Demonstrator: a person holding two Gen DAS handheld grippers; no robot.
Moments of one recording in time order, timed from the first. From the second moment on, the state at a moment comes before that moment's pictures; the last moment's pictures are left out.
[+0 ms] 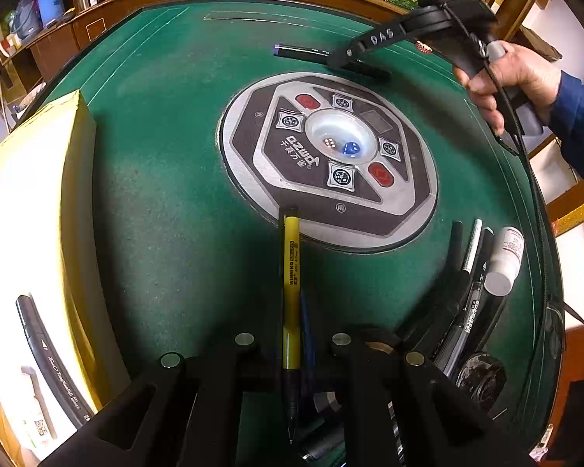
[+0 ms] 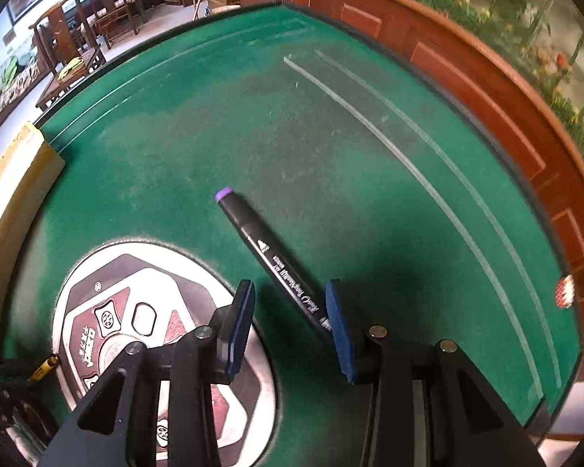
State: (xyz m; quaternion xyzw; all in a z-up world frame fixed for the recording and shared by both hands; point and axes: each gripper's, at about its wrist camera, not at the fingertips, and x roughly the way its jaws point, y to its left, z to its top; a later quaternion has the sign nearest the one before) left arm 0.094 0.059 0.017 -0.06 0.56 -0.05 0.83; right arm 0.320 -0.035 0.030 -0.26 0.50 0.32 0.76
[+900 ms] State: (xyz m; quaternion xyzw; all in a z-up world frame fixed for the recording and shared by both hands) left arm 0.053 0.084 0.071 -0.14 0.49 -0.09 0.86; right arm 0.056 -0.138 0.089 0.12 0.52 0.32 0.78
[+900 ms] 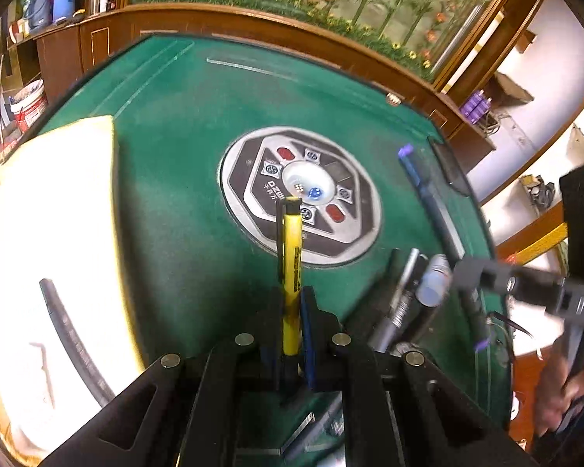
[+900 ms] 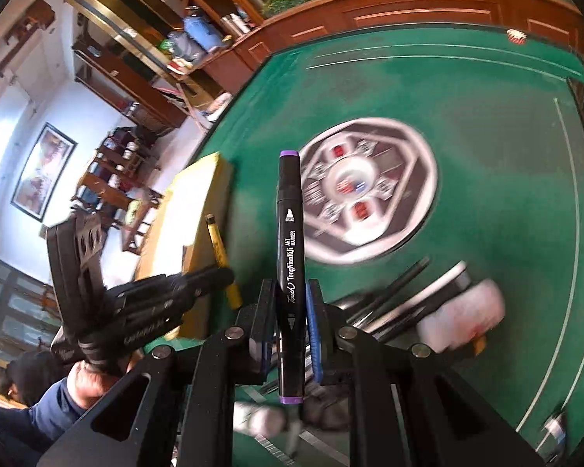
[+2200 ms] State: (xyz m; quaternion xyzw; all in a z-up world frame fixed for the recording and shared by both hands) left arm -0.016 0.265 0.064 -0.23 0.47 -0.03 0.85; right arm 0.028 0.118 0.031 -0.04 0.59 0.33 0.74
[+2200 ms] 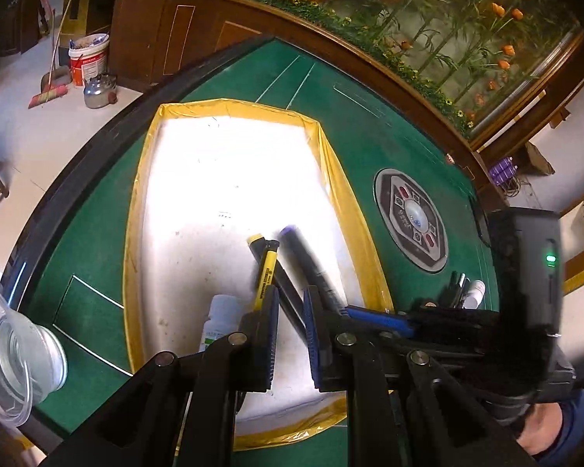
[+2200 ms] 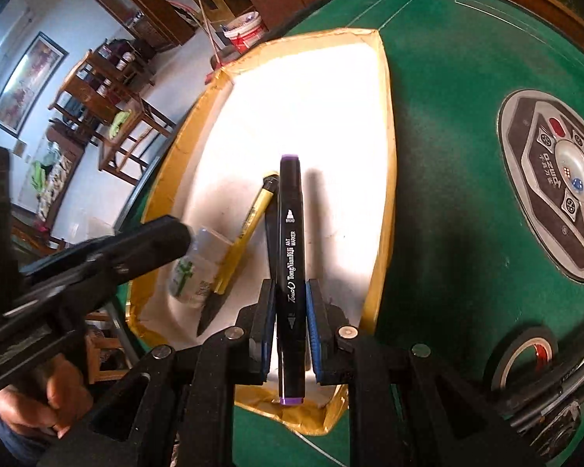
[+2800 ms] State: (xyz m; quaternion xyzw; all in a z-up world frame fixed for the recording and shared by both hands) left arm -0.035 0.206 0.087 -0.17 0.47 -0.12 0.86; right arm 0.003 0.012 0.078 0.05 0.54 0.32 0.78
